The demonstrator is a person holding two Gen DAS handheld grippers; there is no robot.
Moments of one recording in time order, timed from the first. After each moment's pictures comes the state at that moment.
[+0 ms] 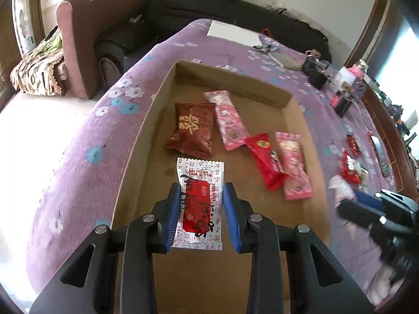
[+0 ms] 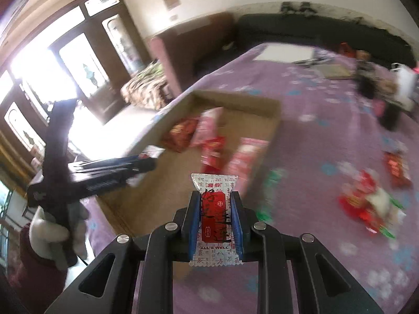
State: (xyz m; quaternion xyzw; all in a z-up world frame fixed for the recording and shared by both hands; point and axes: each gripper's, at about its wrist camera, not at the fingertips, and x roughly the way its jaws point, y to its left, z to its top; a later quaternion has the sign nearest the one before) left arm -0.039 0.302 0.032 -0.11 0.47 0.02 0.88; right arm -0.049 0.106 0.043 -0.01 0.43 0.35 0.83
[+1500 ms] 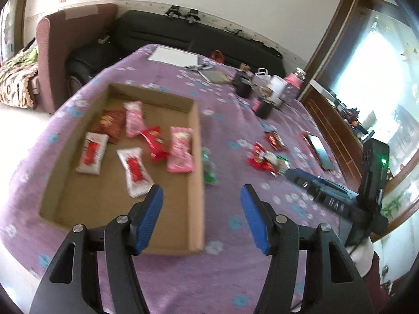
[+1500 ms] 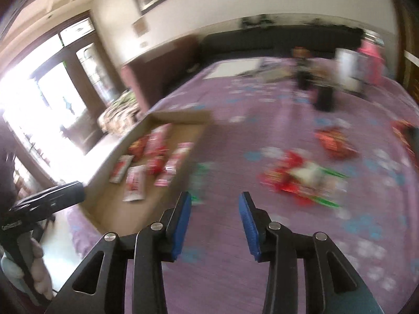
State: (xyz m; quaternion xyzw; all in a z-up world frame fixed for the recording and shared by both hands) left arm -0.122 0.195 0.097 -0.15 0.39 -0.08 0.90; right arm -0.073 -0.065 0.048 0.06 0.38 0.22 0.90
